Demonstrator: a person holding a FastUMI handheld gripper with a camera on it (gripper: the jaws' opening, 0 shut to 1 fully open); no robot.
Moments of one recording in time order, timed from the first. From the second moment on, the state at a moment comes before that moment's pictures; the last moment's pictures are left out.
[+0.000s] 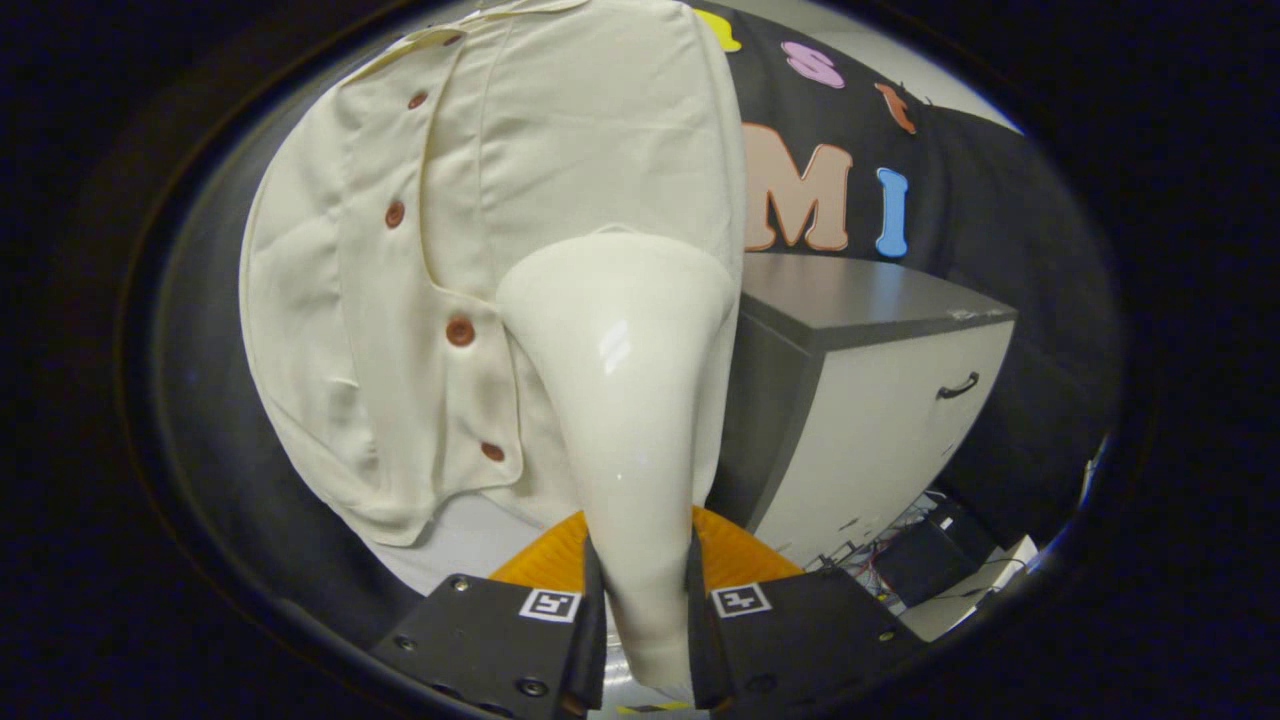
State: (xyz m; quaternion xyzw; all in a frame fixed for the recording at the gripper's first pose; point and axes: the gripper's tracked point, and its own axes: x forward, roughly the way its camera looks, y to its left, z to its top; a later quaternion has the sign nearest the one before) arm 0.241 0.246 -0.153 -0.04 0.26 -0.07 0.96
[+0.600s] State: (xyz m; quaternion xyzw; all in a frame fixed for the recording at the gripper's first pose) arm 0.216 0.234 -0.222 -0.03 0.32 -0.08 0.94
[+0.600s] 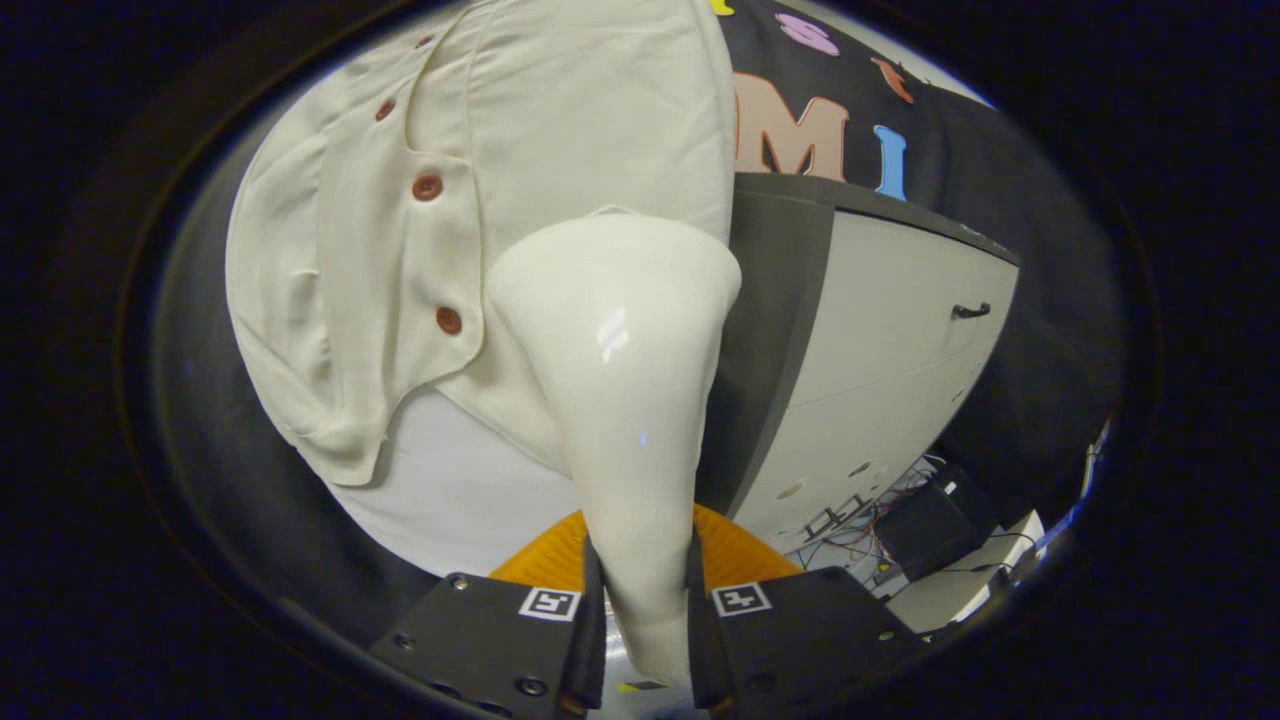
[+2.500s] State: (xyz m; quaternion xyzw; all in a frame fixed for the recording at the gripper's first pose) arm 0.089 0.258 -0.178 -0.03 0.30 -0.04 0.95
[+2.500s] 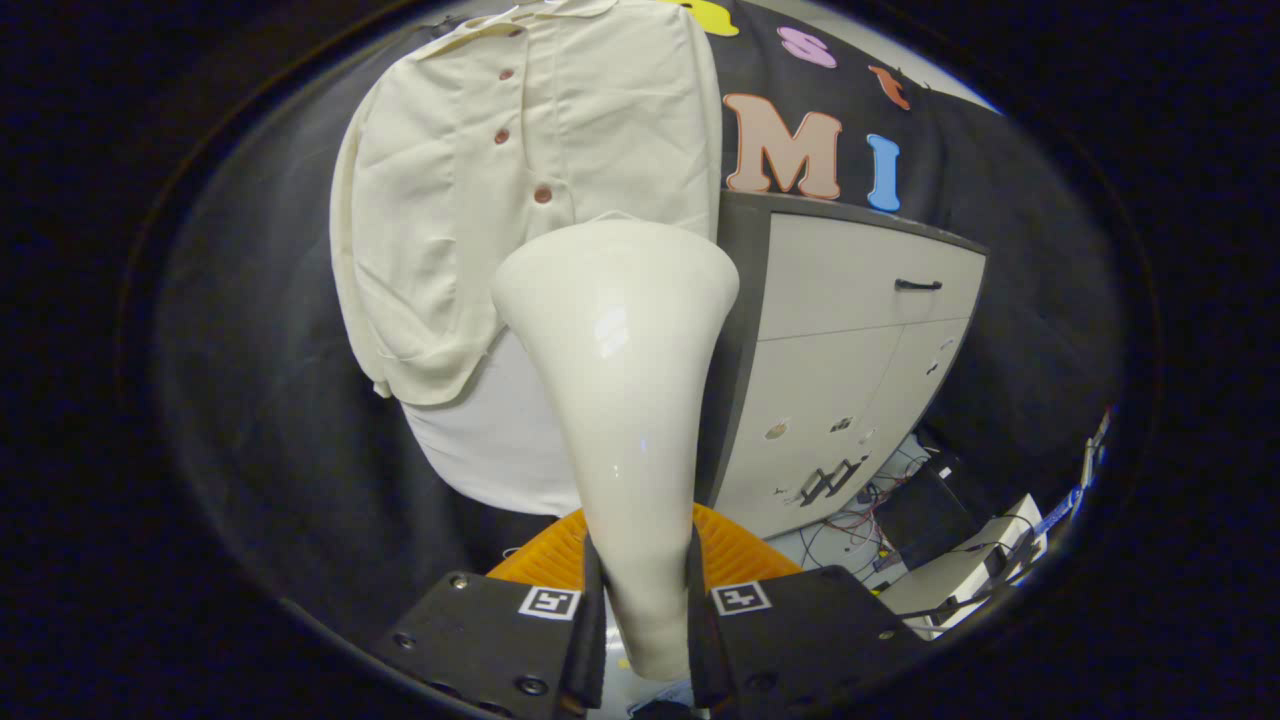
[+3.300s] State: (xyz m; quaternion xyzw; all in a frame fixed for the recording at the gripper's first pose) arm 0.036 0.260 0.034 -0.04 0.15 0.01 0.99
